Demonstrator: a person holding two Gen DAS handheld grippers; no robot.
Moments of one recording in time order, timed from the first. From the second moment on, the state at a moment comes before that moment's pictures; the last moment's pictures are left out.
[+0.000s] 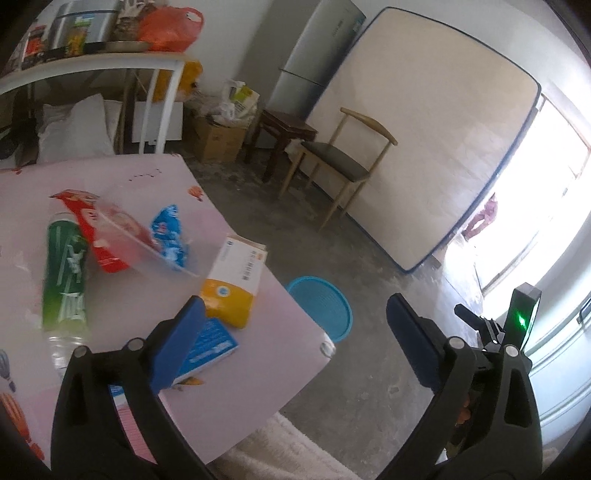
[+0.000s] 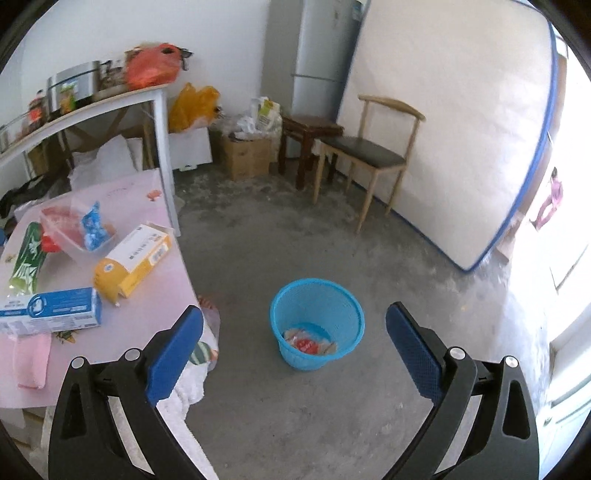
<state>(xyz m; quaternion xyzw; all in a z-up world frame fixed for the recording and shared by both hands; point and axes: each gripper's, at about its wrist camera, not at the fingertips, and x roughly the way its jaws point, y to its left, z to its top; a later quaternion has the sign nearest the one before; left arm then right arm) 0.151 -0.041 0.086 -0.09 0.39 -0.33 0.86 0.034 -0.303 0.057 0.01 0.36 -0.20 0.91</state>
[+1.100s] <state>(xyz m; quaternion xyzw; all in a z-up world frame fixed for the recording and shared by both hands) 0.140 0.068 0.076 -0.10 0.33 -0.26 0.90 0.073 -0.250 0.061 0.08 0.33 -0.07 0.94</state>
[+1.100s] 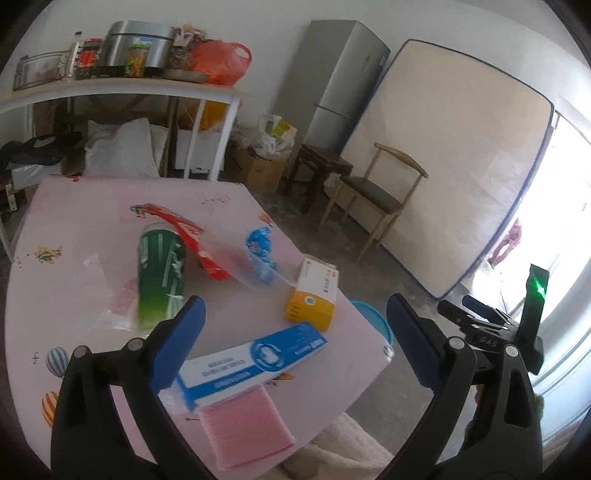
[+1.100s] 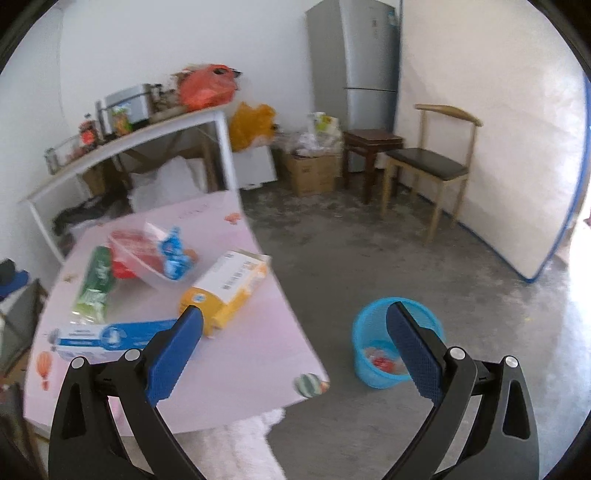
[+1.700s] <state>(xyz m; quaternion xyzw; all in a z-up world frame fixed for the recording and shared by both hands) 0.151 0.108 0.055 -0.09 0.31 -0.23 0.92 0.146 -0.230 0.071 0.17 0.34 0.08 0.92</state>
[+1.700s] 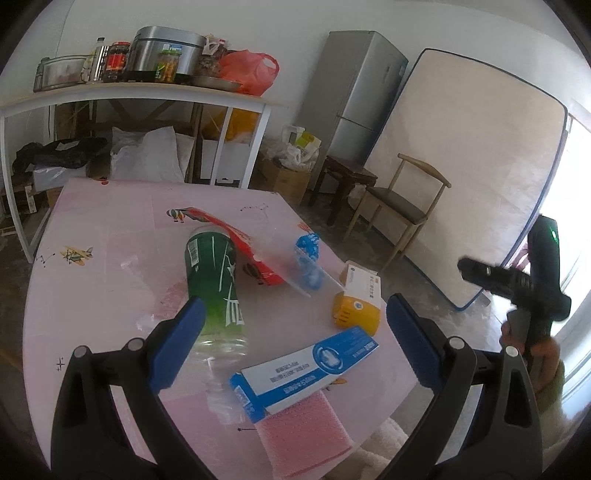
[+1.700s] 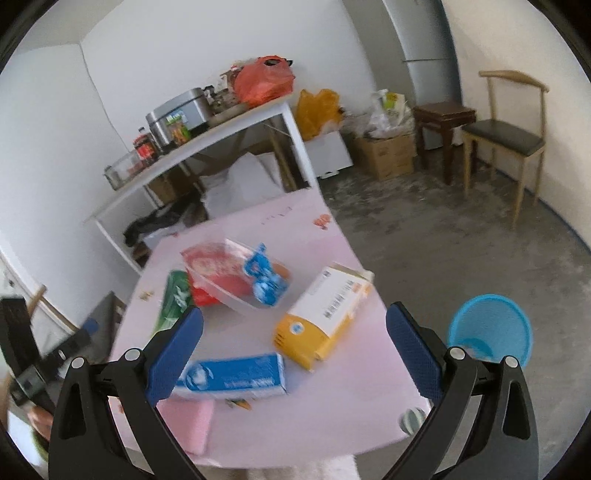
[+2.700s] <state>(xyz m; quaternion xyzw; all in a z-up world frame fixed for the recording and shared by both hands) 0.170 0.124 0.026 -0.09 0.33 -0.24 0.91 0.260 -0.251 -0.045 0.31 0.50 -0.01 0.81</state>
